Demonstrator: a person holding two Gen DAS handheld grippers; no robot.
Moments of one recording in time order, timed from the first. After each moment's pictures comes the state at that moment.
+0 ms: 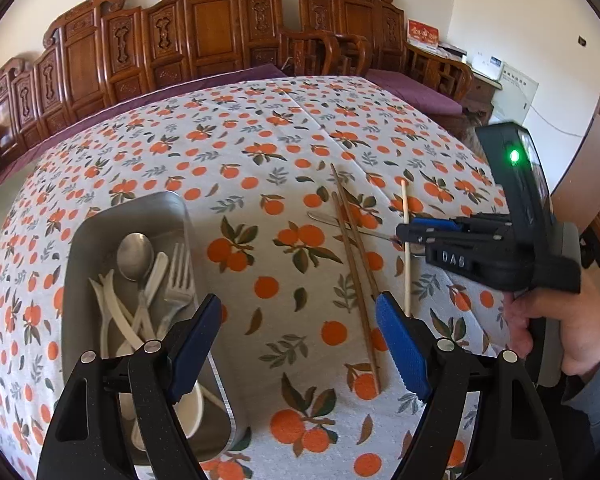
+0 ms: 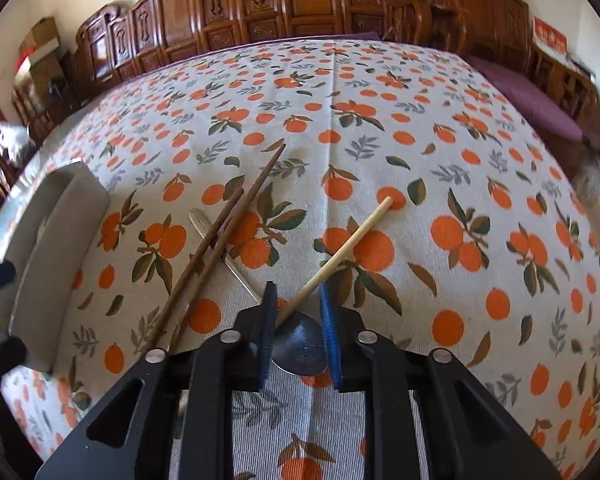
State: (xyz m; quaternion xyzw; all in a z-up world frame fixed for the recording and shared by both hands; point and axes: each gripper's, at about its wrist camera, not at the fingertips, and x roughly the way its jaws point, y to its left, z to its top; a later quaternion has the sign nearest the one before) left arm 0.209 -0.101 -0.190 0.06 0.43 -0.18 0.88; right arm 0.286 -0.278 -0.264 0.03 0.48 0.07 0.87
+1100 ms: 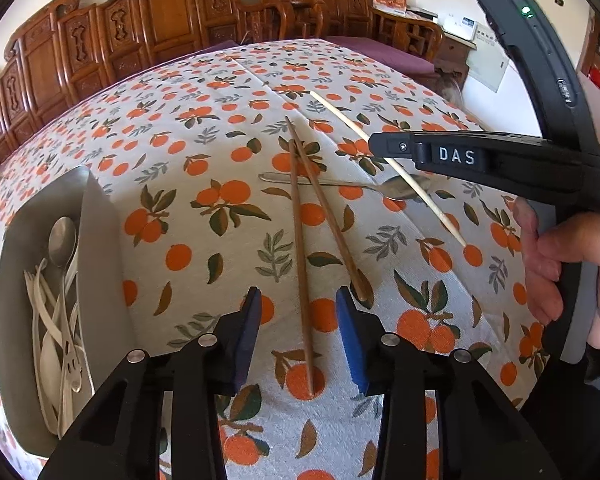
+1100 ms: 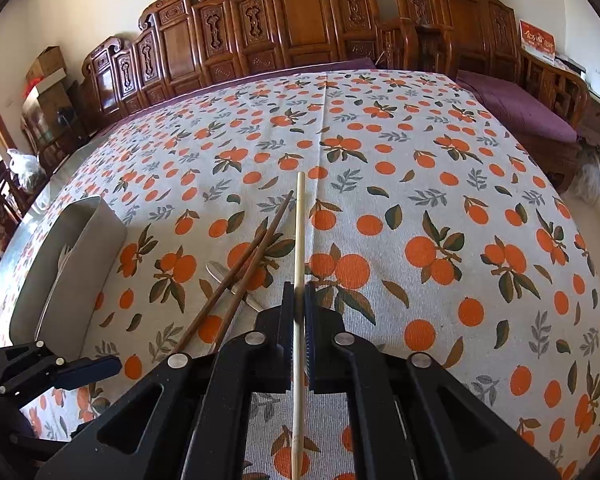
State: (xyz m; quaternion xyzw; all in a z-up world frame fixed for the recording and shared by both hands) left arm 0.201 -0.153 -0.236 0.10 0.46 -0.22 0.85; right arm 0.271 -0.295 -0.240 0.06 0.43 0.08 0.90
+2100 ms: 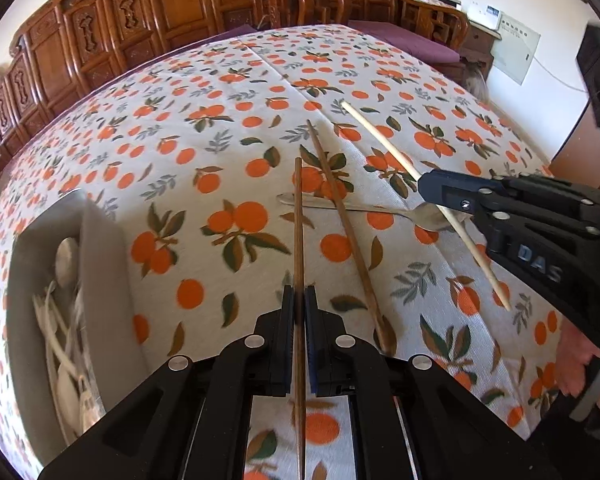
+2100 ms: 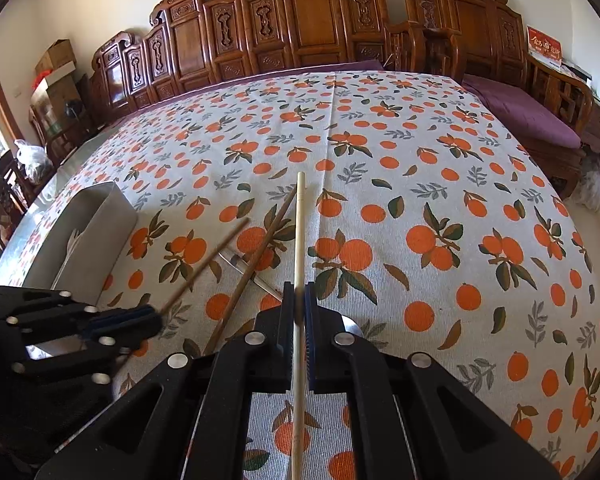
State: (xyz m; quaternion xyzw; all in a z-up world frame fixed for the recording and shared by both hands) left arm 0.235 -0.164 -0.229 0.11 0.49 -0.18 0.85; right arm 0.256 -0.296 -0.241 0.05 0.43 0.09 0.89
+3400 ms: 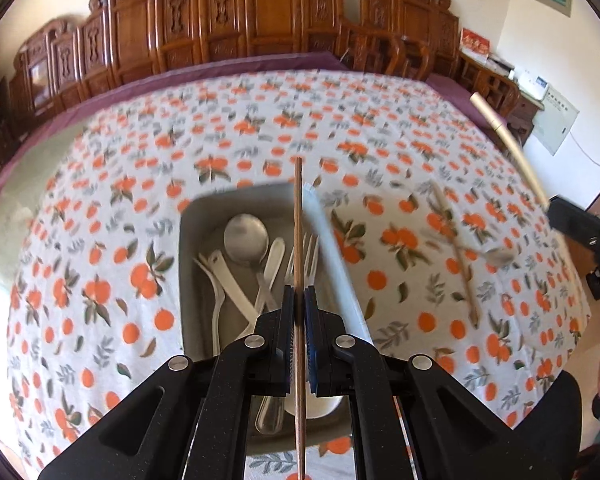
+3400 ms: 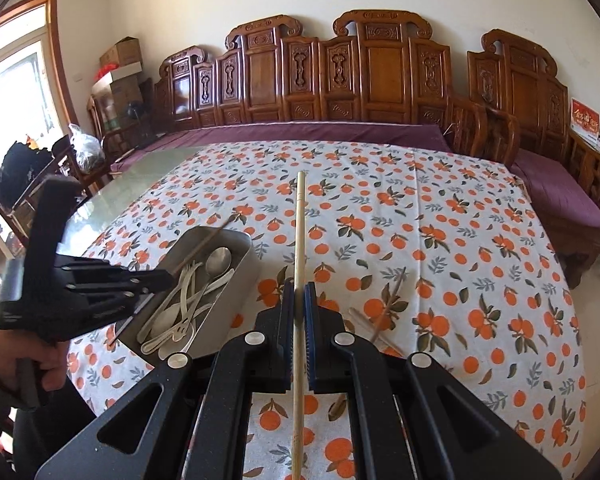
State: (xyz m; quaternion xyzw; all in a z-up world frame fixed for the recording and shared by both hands) left arm 0.235 -0.008 -0.173 0.03 0.47 -0.11 0.87; right arm 0.214 -0.208 -0.130 0.00 0.36 0.18 0.92
